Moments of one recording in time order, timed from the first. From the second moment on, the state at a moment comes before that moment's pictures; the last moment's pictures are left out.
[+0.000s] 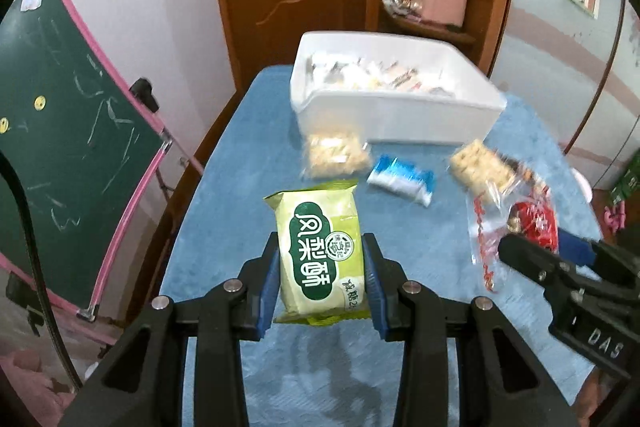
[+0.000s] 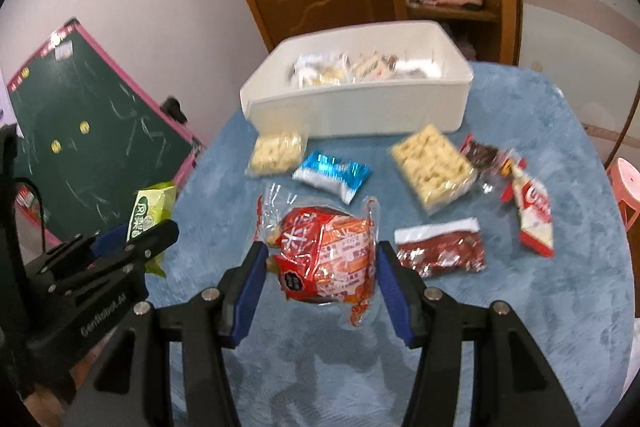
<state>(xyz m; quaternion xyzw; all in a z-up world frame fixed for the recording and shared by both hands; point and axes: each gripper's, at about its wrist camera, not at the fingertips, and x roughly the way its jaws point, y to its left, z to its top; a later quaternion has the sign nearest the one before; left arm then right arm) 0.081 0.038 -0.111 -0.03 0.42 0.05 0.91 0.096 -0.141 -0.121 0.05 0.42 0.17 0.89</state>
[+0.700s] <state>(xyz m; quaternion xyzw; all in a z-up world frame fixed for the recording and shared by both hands) 0.171 0.010 0.006 0.02 0.36 -0.03 0.93 0.141 -0.178 -0.068 0.08 0.36 0.13 0.92</state>
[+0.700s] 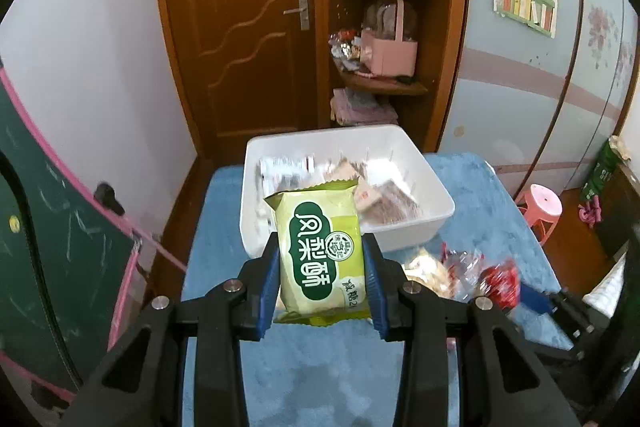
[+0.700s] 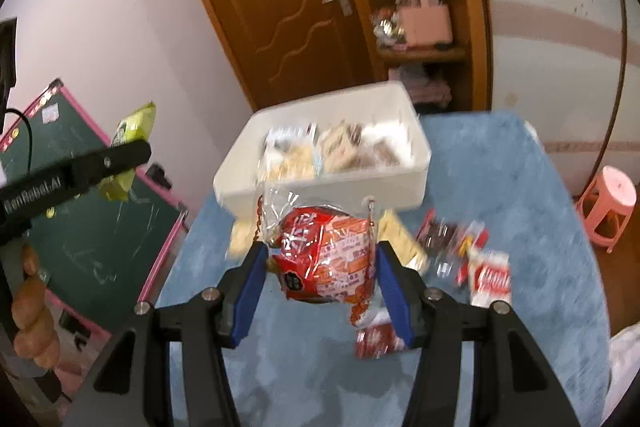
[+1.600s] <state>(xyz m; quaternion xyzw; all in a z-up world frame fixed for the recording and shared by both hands) 0.373 0.028 0.006 -0.01 0.36 0.03 0.93 0.358 -0.176 -0.002 0.07 0.38 0.09 0.92</state>
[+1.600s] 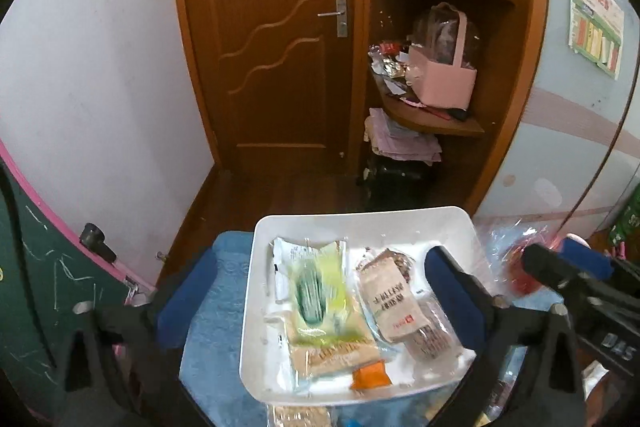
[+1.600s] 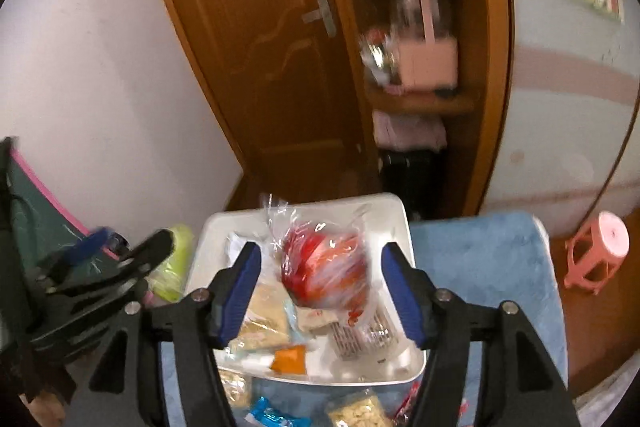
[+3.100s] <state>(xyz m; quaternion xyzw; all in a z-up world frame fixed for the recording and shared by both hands) 0.126 -0.055 0.018 0.02 0.30 -0.11 0.95 0.089 -0.268 0.008 0.06 0.32 0.04 0.95</state>
